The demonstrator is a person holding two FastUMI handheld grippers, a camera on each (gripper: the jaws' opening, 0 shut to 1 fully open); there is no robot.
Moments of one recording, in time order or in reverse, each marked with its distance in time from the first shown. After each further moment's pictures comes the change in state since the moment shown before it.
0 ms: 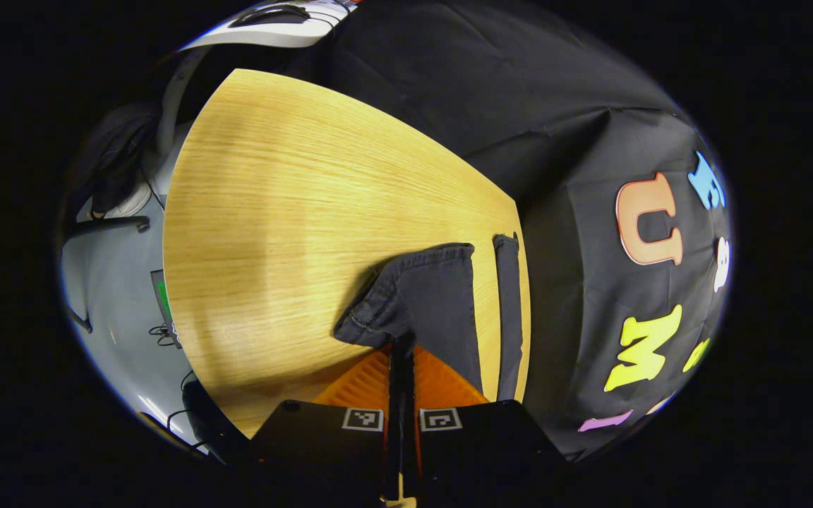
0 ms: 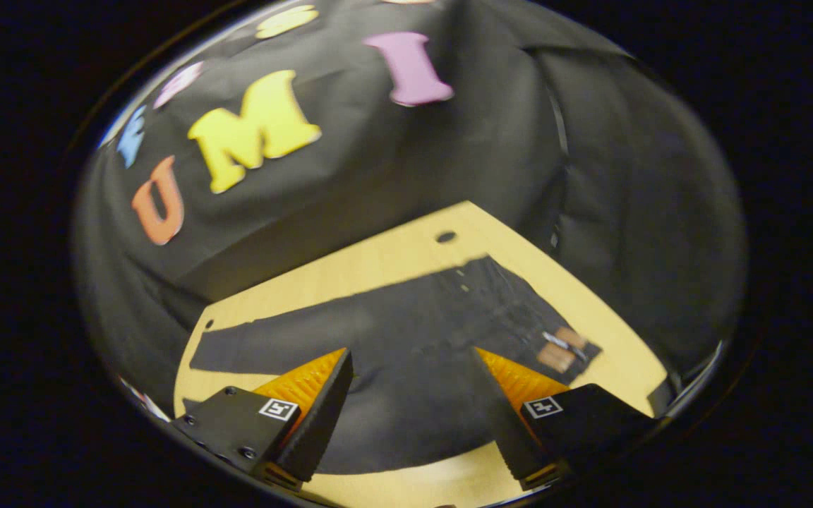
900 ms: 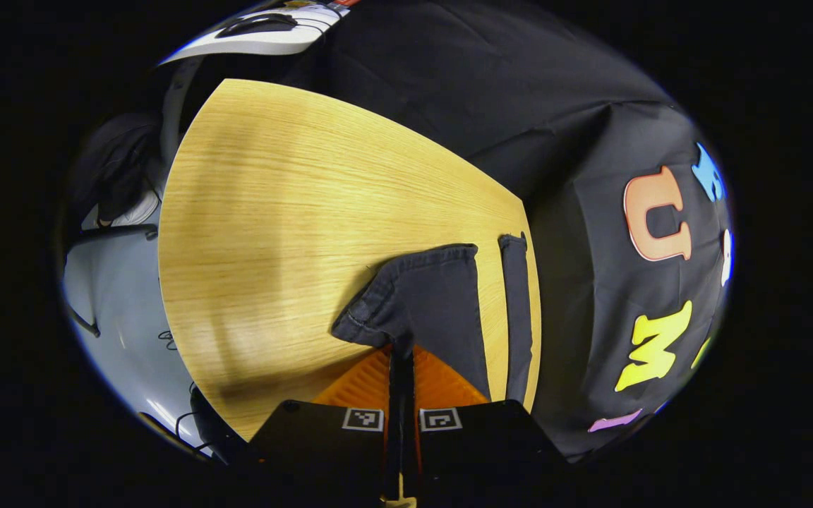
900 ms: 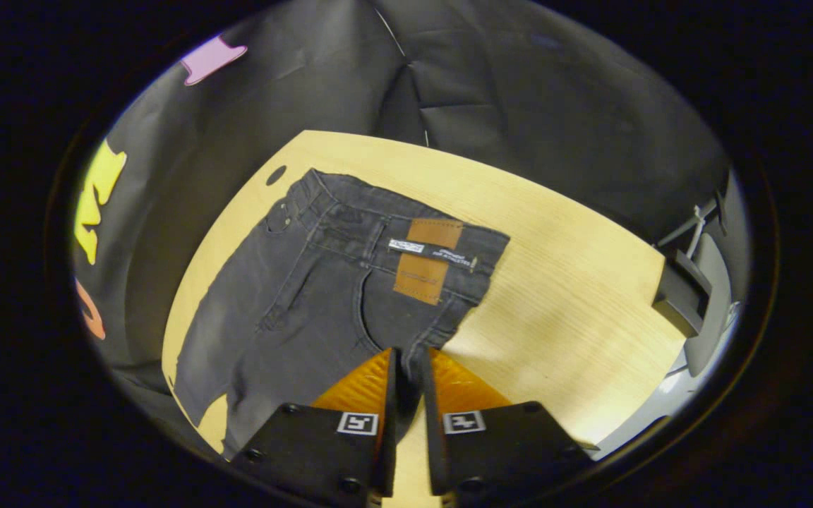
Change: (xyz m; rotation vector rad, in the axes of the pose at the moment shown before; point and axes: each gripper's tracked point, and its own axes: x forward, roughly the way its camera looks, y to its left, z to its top) left arm 0.005 -0.002 0.002 0.018 -0.021 0.050; right arm 0.075 -0.120 -0.064 0.375 0.240 -0.265
